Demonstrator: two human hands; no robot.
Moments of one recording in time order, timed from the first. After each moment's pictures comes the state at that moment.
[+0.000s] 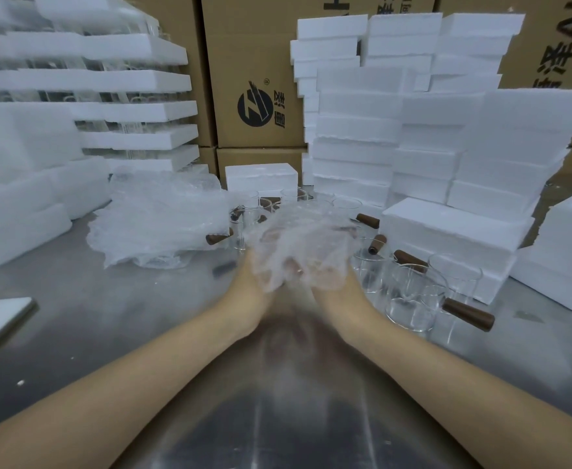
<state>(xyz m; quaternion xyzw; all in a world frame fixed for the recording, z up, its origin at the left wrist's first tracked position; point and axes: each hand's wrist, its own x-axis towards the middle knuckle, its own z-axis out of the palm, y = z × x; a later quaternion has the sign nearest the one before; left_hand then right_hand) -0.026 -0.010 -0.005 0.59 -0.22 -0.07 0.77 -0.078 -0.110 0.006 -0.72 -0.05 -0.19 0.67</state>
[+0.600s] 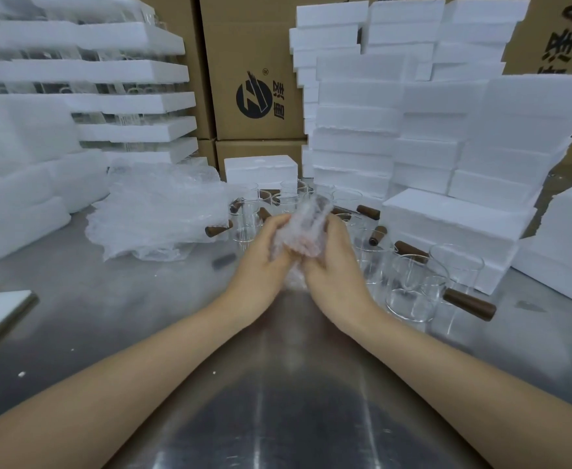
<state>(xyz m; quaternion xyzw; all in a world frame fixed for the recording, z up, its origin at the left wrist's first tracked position) -0.017 -0.011 -0.010 0.70 -0.33 0.05 0.63 -0.065 -0.121 -0.008 -0.82 -0.04 -0.29 0.48</state>
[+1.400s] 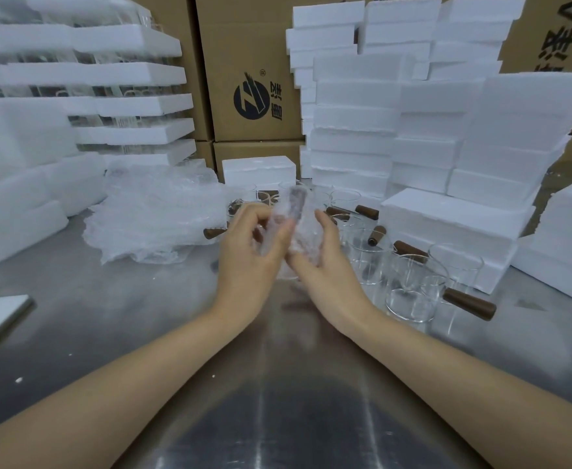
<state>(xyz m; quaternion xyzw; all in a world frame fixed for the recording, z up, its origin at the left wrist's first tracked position) -0.024 -0.006 0.002 0.70 -0.31 0.28 0.58 -0.063 -0.120 -0.012 -0.80 -0.01 -0.21 0.56</state>
